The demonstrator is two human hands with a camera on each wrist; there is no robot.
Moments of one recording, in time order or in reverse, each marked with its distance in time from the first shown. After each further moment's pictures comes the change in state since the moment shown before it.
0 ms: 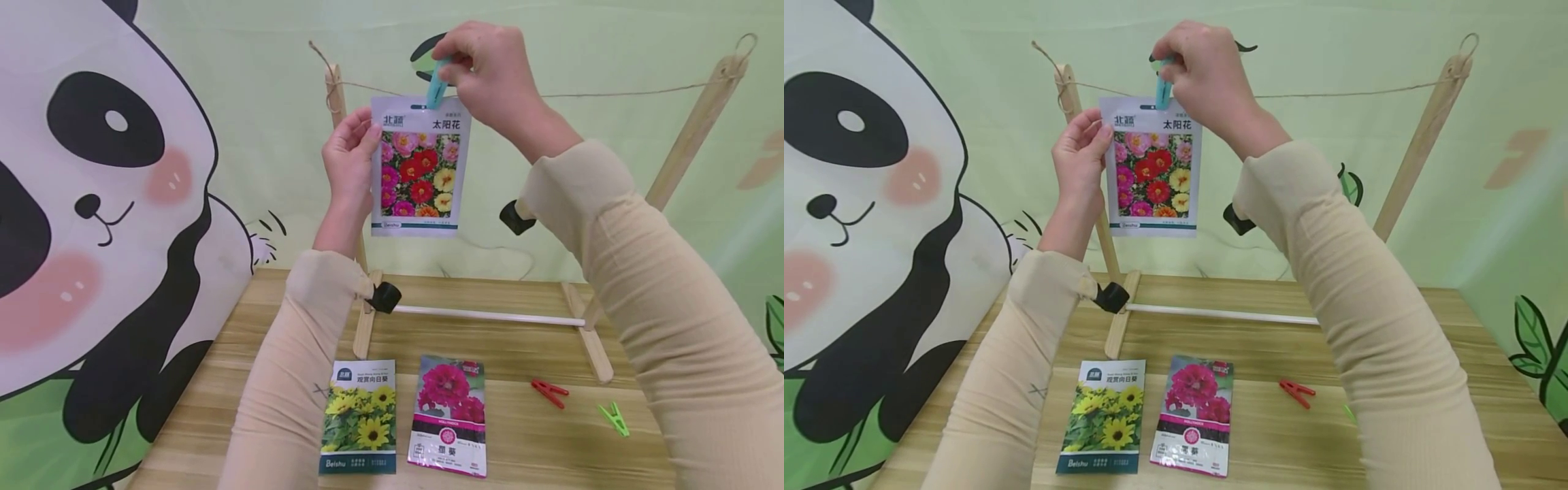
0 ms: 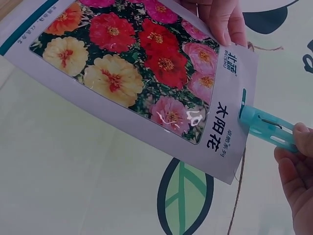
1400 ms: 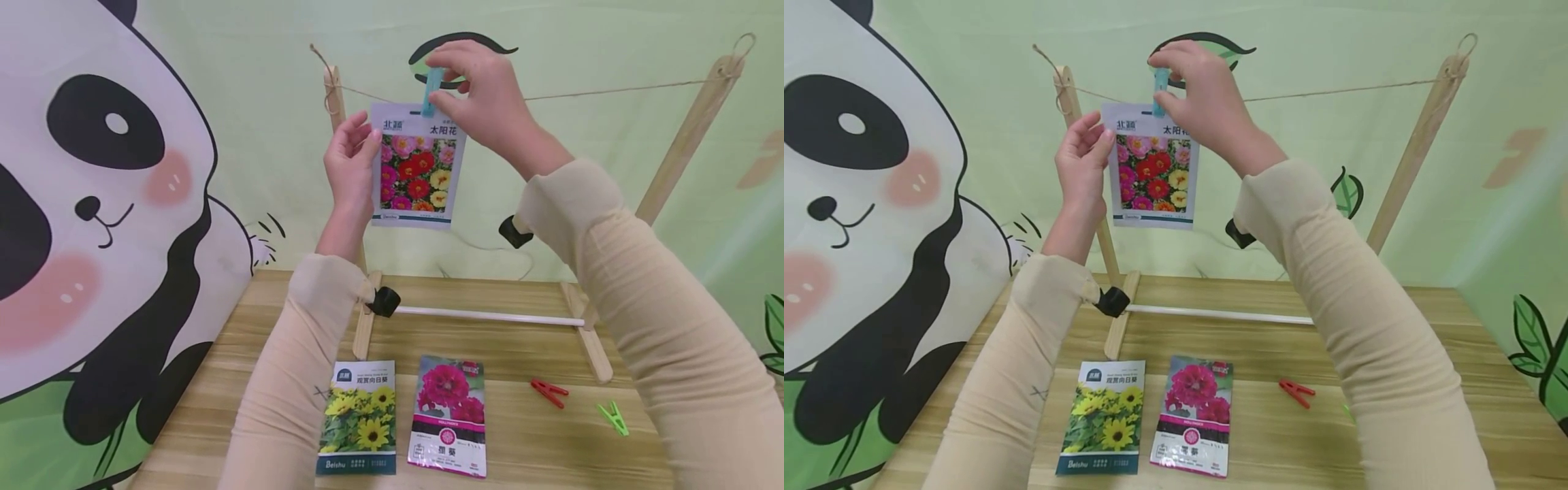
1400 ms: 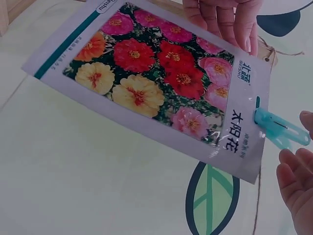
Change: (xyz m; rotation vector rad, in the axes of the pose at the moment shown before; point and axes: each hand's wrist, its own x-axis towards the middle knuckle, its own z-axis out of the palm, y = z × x) left_hand -0.002 -0.006 -0.003 0.046 0.004 0.007; right_hand -0.010 0.009 0.014 0.055 -0.016 -0.028
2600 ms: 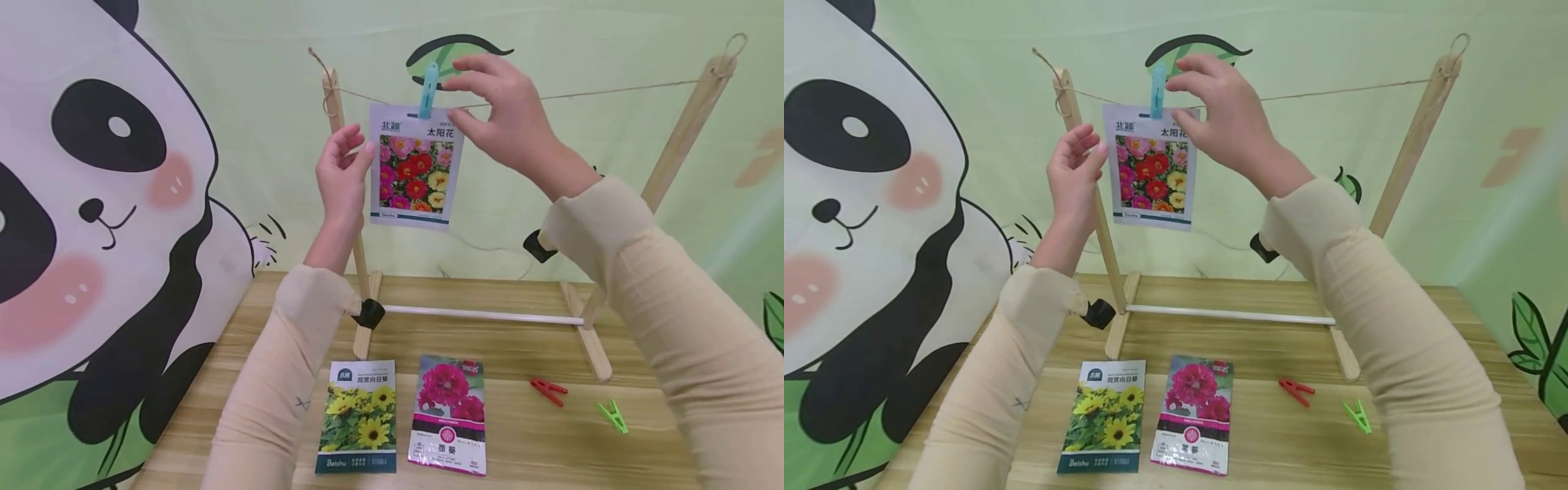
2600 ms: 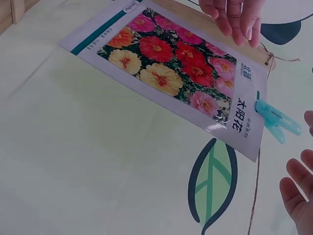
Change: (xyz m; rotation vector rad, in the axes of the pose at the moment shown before) left_hand -0.004 -0.003 -0.016 0.070 -0.036 0.081; right_hand -0.024 0.012 -0.008 -0.037 0.060 -0.148
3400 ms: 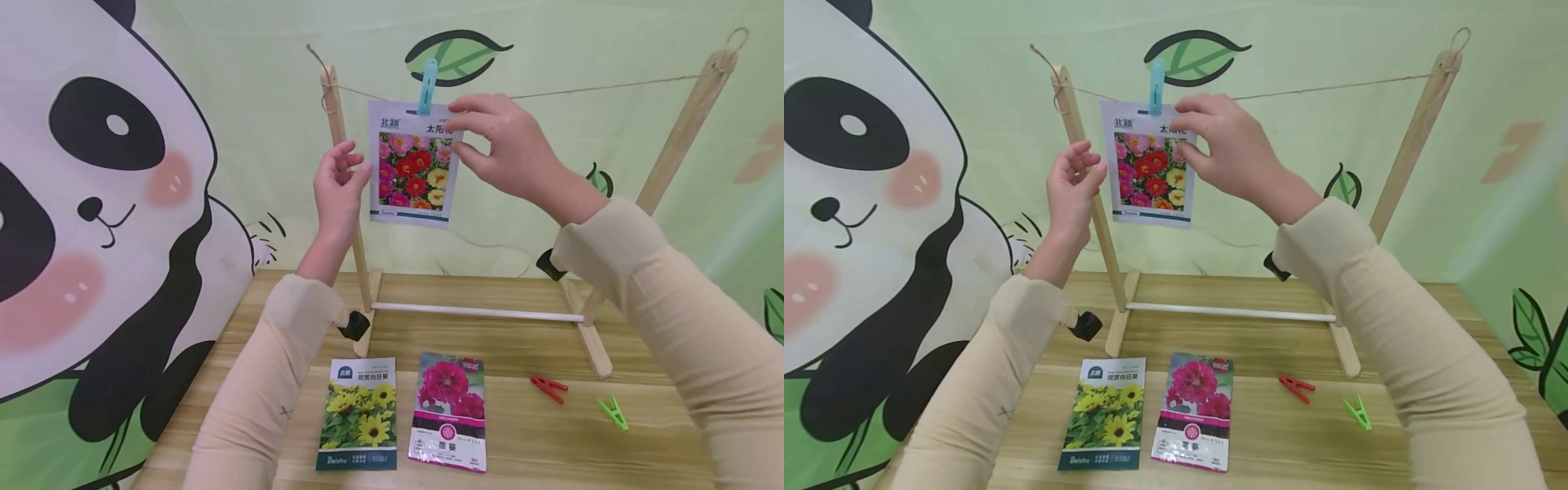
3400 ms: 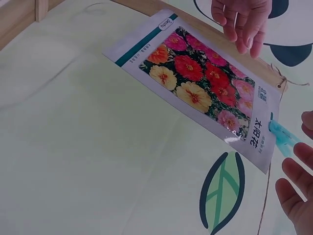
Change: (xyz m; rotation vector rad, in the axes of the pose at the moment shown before) left_hand -0.007 -0.011 -0.016 0.082 -0.049 -0.029; right_hand -0.026 -0.001 0.006 -0.040 -0.078 -0.115
